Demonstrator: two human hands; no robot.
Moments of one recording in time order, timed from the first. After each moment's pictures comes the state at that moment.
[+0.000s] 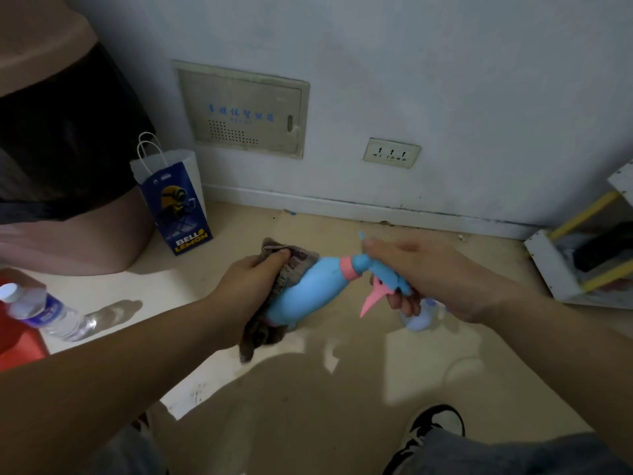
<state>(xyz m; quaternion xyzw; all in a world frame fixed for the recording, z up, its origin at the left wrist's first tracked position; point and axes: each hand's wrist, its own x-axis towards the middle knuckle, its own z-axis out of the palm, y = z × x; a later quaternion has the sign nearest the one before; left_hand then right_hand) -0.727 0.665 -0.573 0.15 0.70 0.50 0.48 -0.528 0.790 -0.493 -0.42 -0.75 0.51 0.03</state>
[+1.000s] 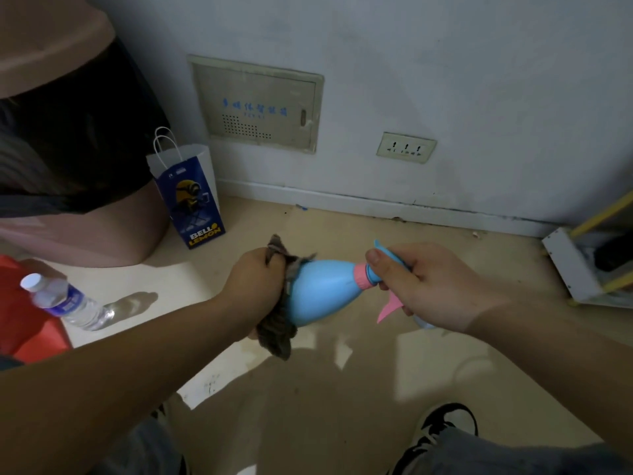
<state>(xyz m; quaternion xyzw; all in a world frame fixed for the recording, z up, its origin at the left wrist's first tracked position) -0.736 0.658 -0.580 0.24 0.79 0.43 0.36 -0.531 0.775 -0.509 -0.35 -0.87 0.33 0.07</state>
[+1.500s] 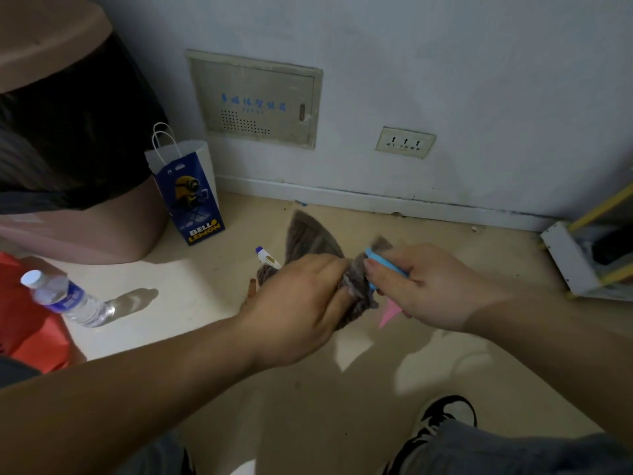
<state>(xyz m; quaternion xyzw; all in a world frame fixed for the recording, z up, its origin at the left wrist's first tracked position) -0.704 0.643 -0.566 0.71 0.63 0.29 0.12 -0.525 0.772 -0.511 -0.30 -0.90 0.31 0.03</state>
